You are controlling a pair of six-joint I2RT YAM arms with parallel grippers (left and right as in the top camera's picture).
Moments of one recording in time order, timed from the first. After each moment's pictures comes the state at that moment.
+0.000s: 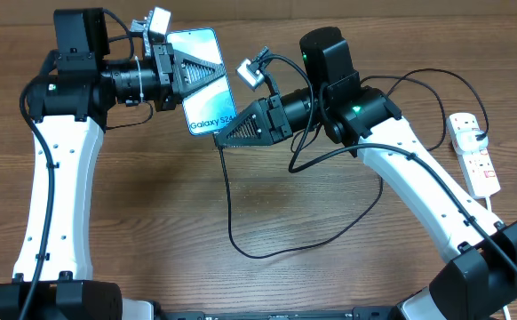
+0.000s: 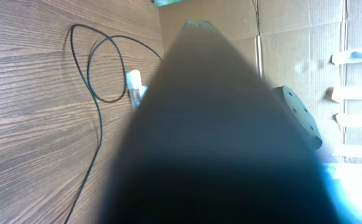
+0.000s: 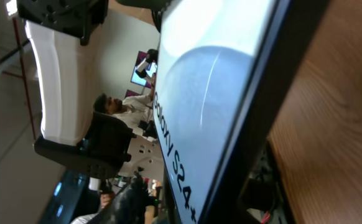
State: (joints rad) left arm 0.01 1.61 1.66 -0.84 1.20 -0.60; right arm 0.49 1.70 1.50 -0.37 -1.40 0.60
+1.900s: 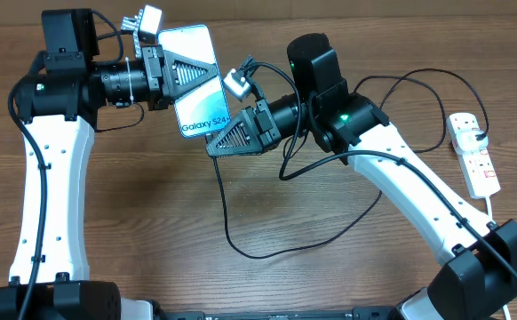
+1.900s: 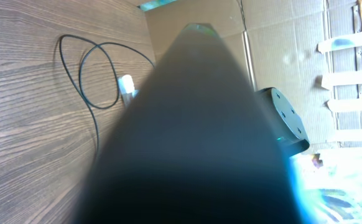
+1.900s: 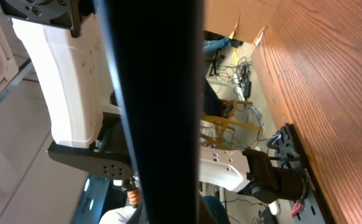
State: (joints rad) left arm 0.04 1.61 1.68 -0.92 1.27 -0.46; right arm 0.54 1.70 1.48 -0.23 -1.40 0.81
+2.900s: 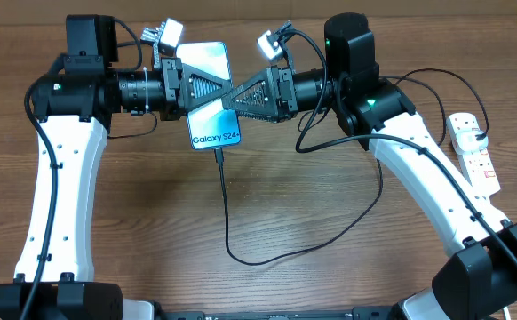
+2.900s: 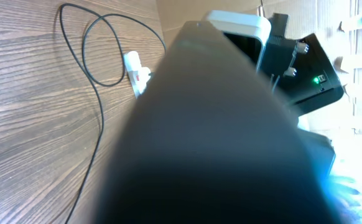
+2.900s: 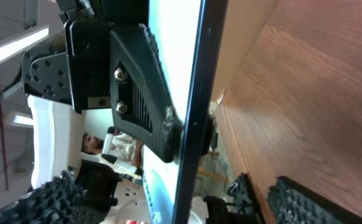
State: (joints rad) left arm -0.01 1.61 1.66 -0.99 1.22 -0.40; right arm 0.42 1.70 1.49 -0.16 -1.27 0.79
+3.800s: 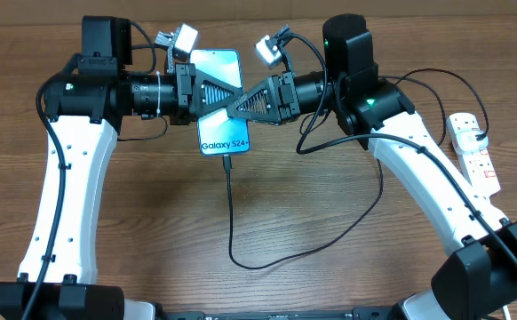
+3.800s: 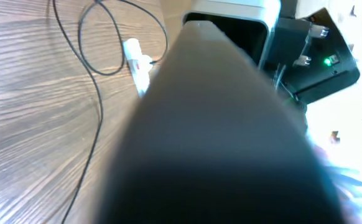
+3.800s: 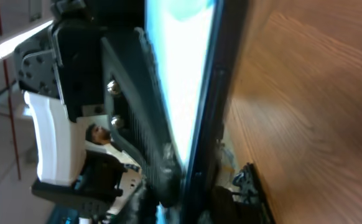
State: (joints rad) left arm -0.07 1.61 1.66 -1.02 1.20 -0.39; right arm 0.42 1.70 1.50 -0.20 -1.32 0.77
